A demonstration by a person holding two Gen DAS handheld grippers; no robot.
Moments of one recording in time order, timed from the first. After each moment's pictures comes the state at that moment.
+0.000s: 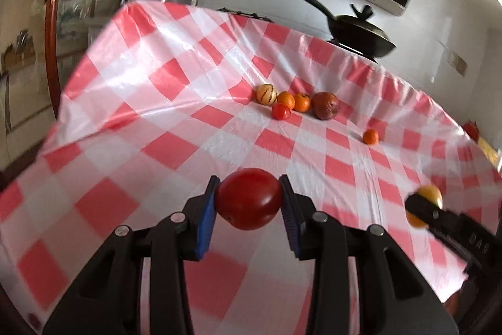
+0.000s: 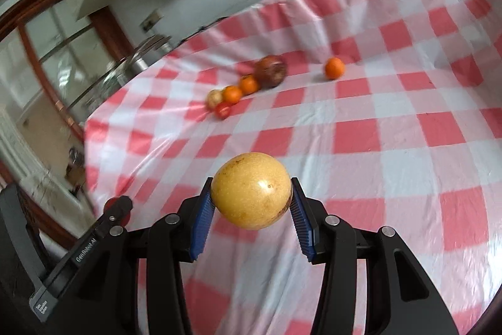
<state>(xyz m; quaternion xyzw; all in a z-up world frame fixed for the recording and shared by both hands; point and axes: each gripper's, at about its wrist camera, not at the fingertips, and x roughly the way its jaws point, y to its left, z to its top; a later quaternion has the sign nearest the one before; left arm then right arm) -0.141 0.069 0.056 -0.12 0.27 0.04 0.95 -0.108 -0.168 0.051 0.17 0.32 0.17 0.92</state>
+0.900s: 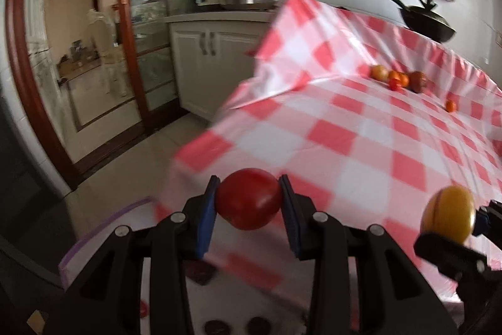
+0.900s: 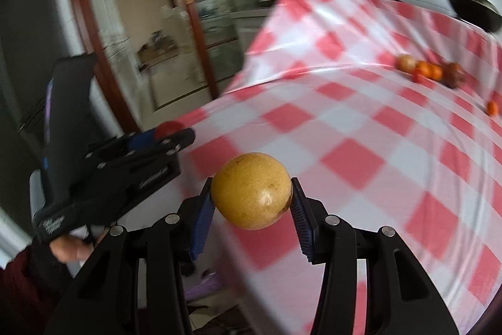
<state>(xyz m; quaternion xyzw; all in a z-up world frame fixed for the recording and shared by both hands) -0.288 0.216 0.028 -0.08 0.31 0.20 0.92 -0.258 0.044 0.037 -0.08 0.32 0.41 0.85</state>
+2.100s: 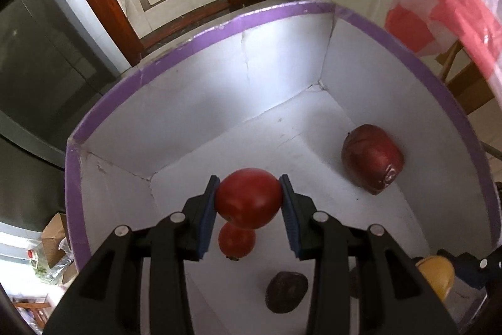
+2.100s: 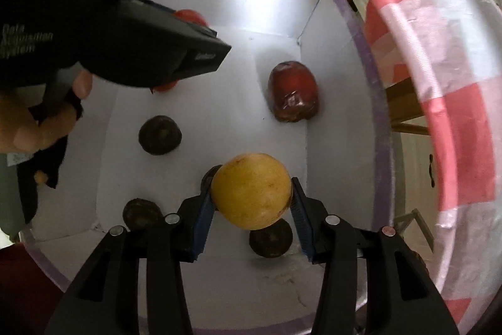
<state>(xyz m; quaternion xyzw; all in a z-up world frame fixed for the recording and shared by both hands) -0.363 0.365 -0.144 -0.17 0.52 0.35 0.76 -0.348 0.234 -0.144 -0.44 0.42 0.45 0.65</state>
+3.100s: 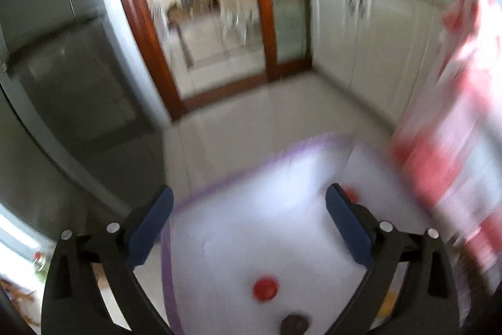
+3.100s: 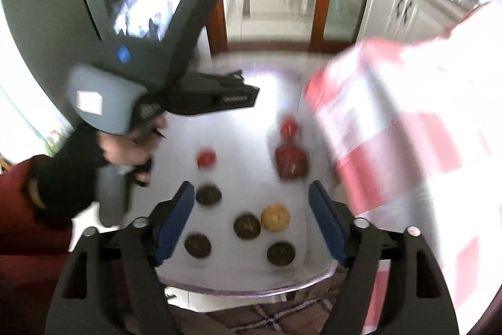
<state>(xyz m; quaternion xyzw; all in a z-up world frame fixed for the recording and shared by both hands) -0.370 0.358 -0.035 -0.12 0.35 0.44 0.82 -0.337 0.180 -0.011 -0.28 0.35 0.56 0.70</state>
